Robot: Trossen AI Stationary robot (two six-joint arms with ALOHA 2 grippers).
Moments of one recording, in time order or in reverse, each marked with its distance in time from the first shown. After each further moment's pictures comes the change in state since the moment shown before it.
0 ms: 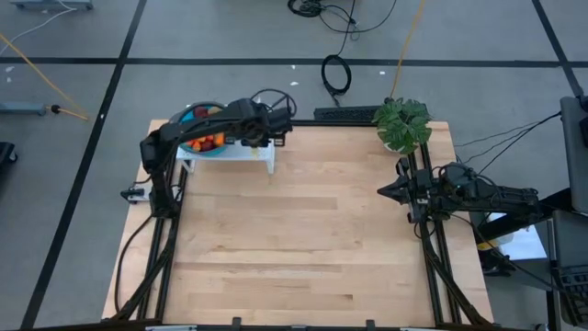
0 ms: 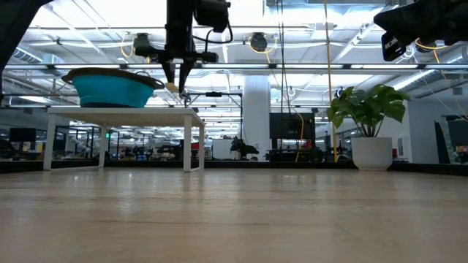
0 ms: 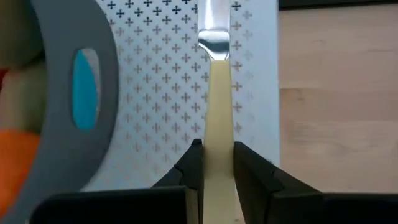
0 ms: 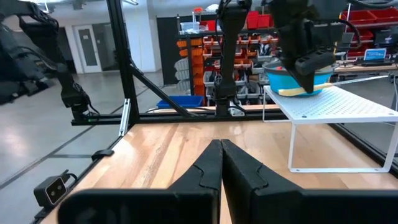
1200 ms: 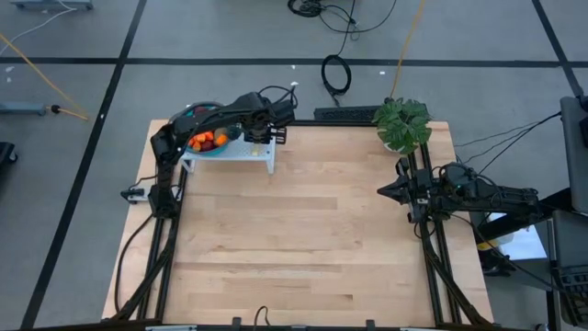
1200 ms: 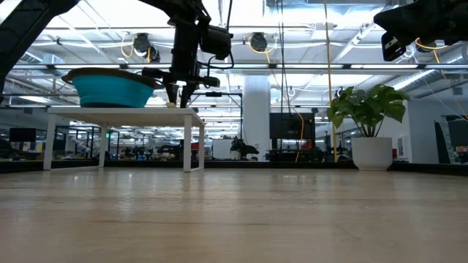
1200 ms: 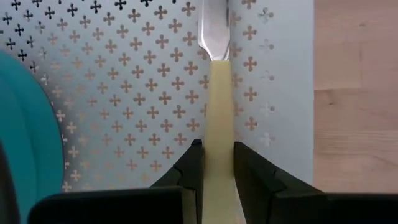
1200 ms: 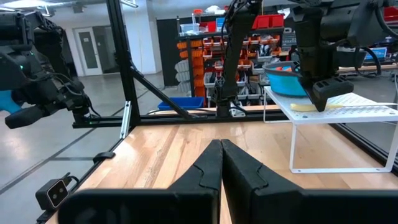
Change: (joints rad) left arm 0.112 0.113 -0.005 0.043 0.089 0.144; right arm 0.000 0.000 0.000 0.006 0.000 0.016
